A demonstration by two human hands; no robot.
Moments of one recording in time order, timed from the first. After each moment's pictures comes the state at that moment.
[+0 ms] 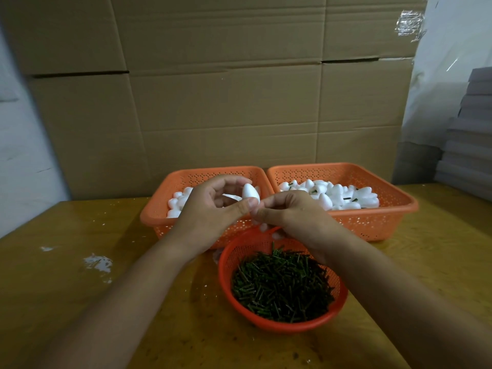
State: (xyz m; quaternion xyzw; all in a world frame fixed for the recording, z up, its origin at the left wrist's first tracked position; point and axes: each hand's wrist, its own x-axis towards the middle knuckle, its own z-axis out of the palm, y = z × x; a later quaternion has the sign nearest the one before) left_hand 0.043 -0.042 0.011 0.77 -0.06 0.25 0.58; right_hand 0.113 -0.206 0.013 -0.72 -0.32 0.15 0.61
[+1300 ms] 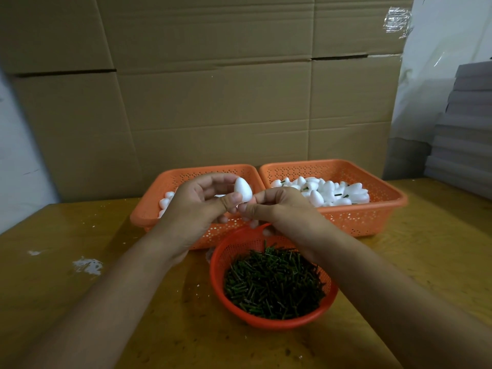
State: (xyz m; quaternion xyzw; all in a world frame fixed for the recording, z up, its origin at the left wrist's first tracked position) left_hand 0.043 -0.040 0.015 0.74 -0.04 0.22 0.64; right_hand 0.109 -0.206 0.015 -0.70 -0.31 0.15 0.62
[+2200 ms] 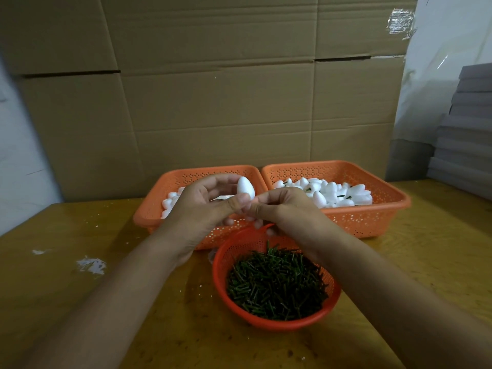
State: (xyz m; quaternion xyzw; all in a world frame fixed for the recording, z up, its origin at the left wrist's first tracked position) left_hand 0.040 -0.041 0.016 0.73 -0.04 0.19 0.65; right_hand 0.108 -0.207 0.017 -0.70 -0.32 0.15 0.62
